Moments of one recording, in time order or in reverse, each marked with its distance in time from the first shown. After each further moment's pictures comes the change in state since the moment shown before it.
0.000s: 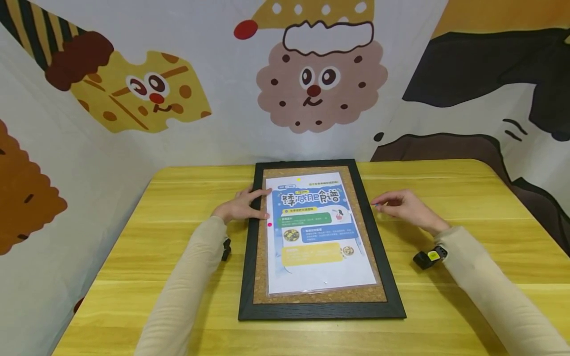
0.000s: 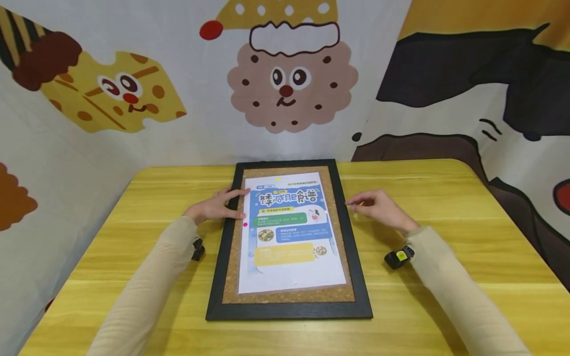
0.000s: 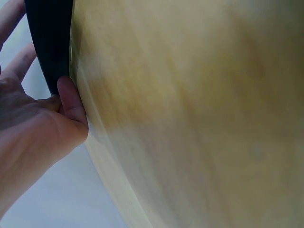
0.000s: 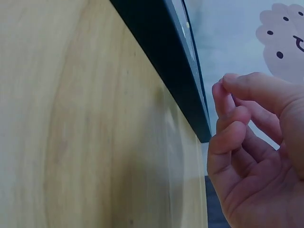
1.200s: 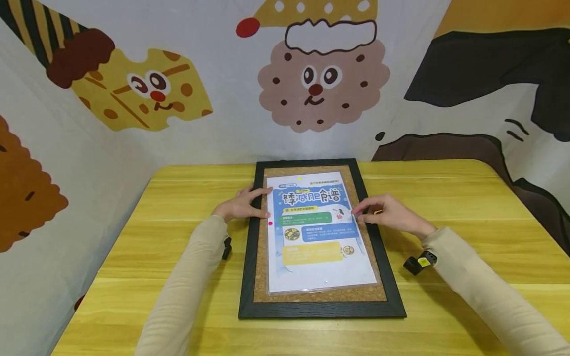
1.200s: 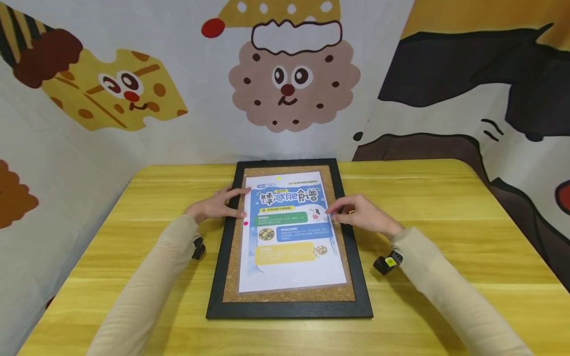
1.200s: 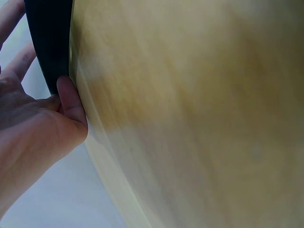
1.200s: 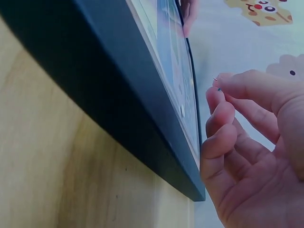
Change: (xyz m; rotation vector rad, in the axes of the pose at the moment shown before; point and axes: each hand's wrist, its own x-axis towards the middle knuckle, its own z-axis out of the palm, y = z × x) left_hand -0.001 0.000 0.000 0.002 -0.003 -0.009; right_hand 0.009 -0.030 0.030 -0.025 -0.163 -0.125
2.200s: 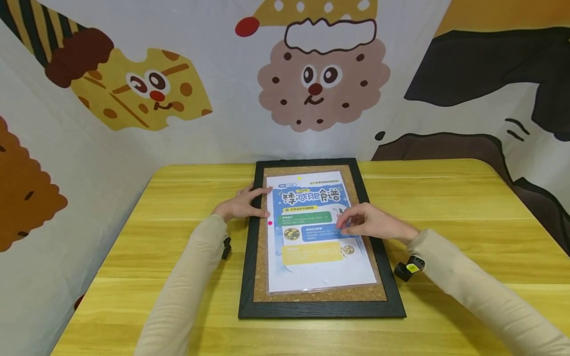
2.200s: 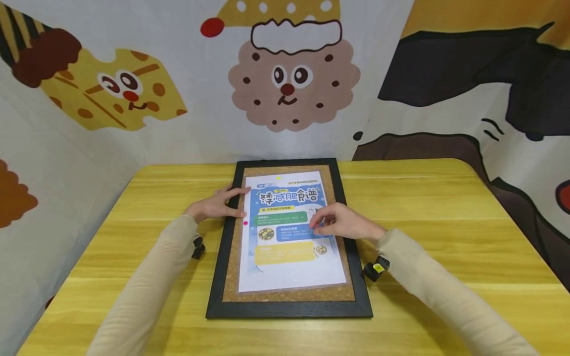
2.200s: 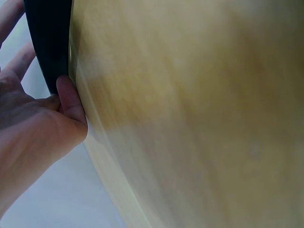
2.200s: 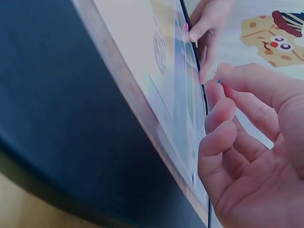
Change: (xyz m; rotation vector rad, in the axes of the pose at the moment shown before) left_hand 0.000 0.000 -0.002 0.005 0.002 0.007; right_hand 0.015 -0.023 0.029 0.063 -0.170 -0.042
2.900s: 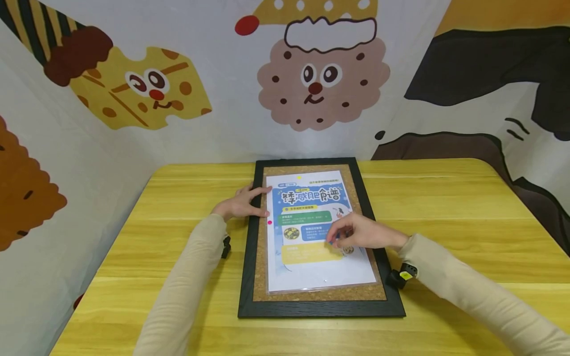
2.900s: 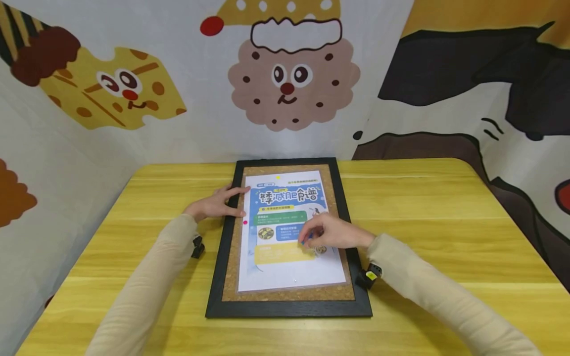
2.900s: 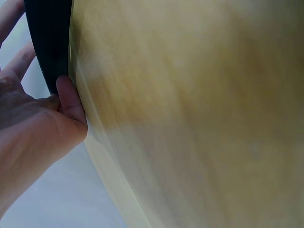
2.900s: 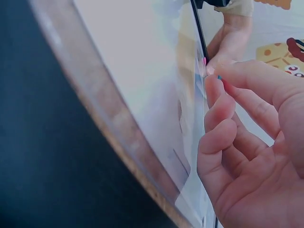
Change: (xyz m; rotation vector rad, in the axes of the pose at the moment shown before) left_hand -0.001 0.000 0.001 -0.003 -0.004 0.000; right_hand 0.005 -0.009 0.024 0.075 -0.130 -0.040
